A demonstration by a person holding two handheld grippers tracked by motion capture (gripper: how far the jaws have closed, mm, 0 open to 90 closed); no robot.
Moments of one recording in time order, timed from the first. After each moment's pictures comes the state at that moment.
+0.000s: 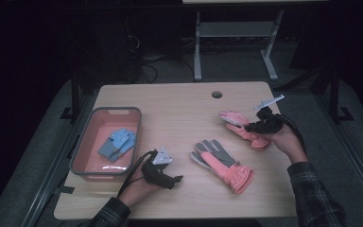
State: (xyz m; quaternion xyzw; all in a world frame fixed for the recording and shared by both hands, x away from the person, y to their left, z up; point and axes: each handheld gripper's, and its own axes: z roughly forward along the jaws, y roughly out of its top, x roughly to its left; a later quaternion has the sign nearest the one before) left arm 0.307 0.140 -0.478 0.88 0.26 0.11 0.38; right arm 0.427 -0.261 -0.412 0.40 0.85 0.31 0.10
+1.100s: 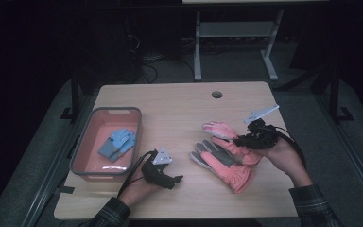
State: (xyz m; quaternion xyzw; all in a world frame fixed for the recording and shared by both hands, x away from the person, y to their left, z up) left arm 0.307 0.139 -0.478 0.88 0.26 0.11 0.38; right arm 0.345 -0.206 -0.362 0.35 0.87 0.33 0.08
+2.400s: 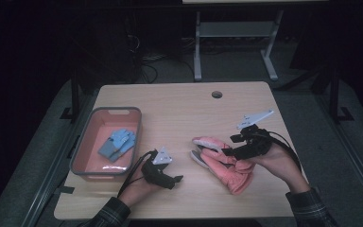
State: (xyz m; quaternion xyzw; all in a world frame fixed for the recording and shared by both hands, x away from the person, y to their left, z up) left arm 0.307 0.139 -0.478 0.88 0.26 0.10 0.38; right arm 0.325 -0.187 -0.351 0.32 0.87 0.36 0.07
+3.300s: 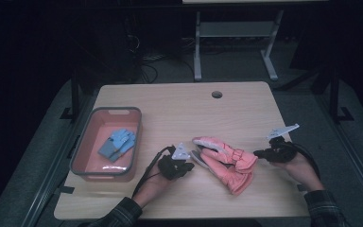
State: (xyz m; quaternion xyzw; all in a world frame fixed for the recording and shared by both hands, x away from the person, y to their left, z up) left arm 0.313 0.083 -0.461 0.89 0.24 0.08 0.37; right arm 0.349 -0.288 -0.451 0.38 0.86 0.33 0.05
